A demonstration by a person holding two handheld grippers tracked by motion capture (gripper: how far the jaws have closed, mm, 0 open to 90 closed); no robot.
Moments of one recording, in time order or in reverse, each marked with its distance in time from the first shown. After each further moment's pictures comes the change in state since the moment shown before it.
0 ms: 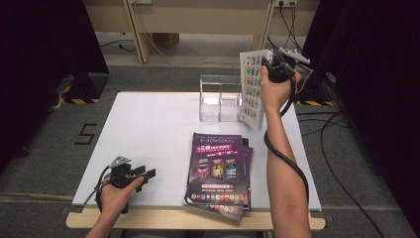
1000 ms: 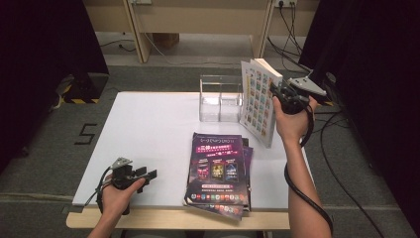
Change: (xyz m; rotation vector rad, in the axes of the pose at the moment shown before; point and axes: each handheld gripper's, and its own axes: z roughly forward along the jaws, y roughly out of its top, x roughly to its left) left arm -0.005 -0.002 -0.001 0.004 -0.006 0.011; right arm -0.024 -0.045 -0.083 0.009 0.081 -0.169
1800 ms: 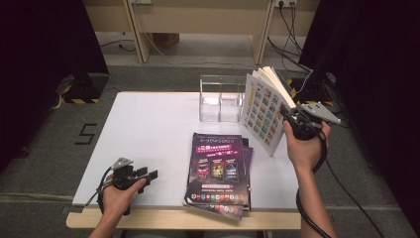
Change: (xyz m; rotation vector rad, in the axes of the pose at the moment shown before) left arm -0.003 -0.001 0.001 0.002 -0.004 0.000; right arm -0.010 -0.039 -0.055 0.034 -0.031 -0.006
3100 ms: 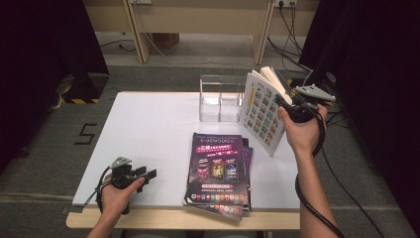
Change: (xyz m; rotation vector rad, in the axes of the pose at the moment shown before) left arm 0.005 0.001 -0.001 -0.005 0.001 -0.010; right arm 0.003 0.036 0.026 0.103 0.015 -0.006
